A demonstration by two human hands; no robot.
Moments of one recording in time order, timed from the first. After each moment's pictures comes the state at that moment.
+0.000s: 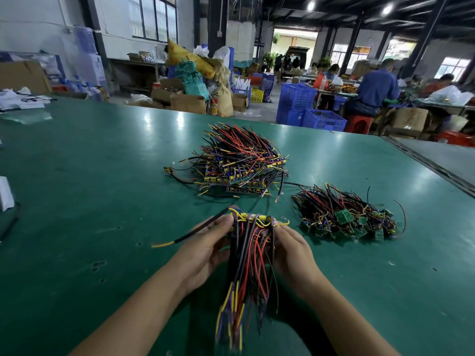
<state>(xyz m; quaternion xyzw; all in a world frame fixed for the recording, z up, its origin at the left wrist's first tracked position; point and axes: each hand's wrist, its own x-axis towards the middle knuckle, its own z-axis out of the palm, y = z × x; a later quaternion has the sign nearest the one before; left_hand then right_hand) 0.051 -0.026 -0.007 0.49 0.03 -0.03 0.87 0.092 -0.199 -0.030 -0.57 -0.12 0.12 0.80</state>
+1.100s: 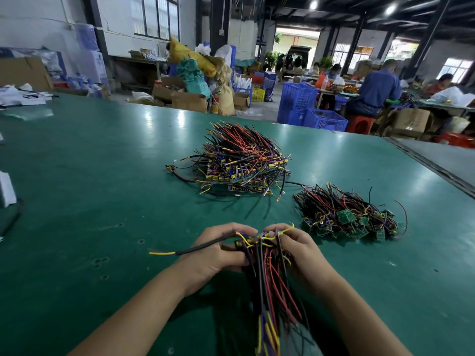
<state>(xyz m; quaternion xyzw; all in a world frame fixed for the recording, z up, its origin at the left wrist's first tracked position) 0.042 -0.021 -0.012 0.65 -0.11 -0.06 0.75 0.086 -0.215 -0.014 -0.61 -0.13 0.16 0.77</state>
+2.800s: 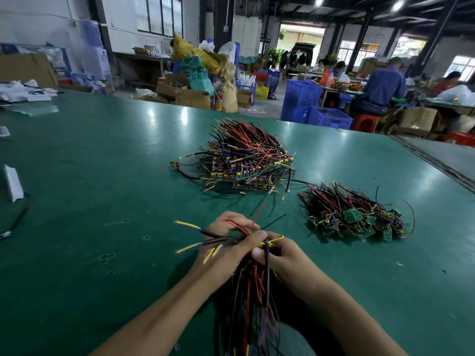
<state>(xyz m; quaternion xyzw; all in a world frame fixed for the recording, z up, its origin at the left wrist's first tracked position) 0.047 -0.043 -0.018 0.75 -0.04 0.20 0.63 0.079 -0.197 -0.030 -0.69 -0.24 0.18 0.66</state>
